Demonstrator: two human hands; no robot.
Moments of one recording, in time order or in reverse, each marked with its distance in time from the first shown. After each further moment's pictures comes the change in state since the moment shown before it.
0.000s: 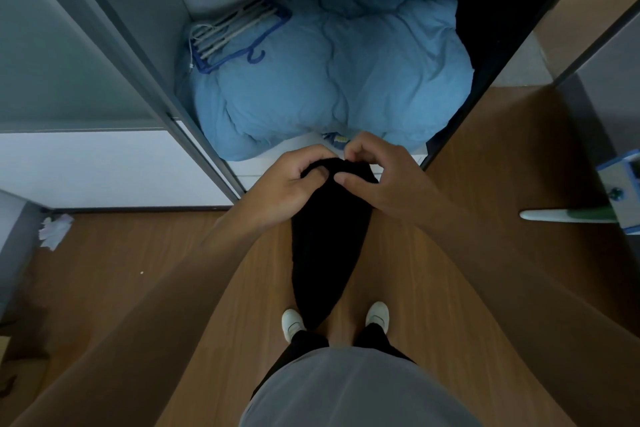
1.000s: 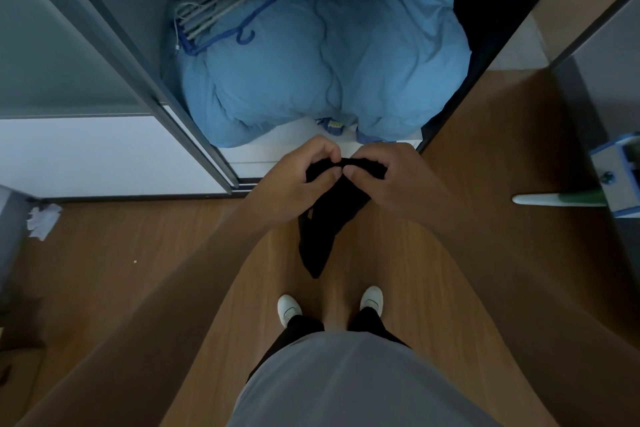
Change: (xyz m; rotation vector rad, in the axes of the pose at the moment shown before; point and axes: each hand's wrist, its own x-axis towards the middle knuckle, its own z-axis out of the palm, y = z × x) left_hand -0.002 -0.016 0.020 0.104 -0.019 0.062; right_hand -0.015 0.005 0.000 -0.148 -0.028 0.122
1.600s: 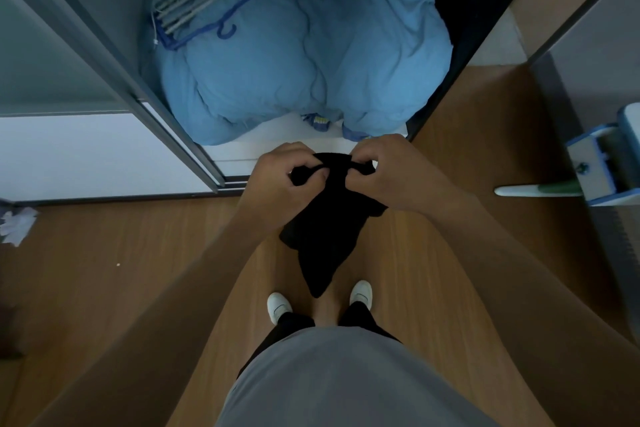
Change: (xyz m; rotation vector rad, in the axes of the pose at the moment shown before) left_hand -0.005 -0.002 0.017 0.168 0.263 0.086; right_hand -0.004 -0.003 -0.017 -0.159 -0.102 0.069
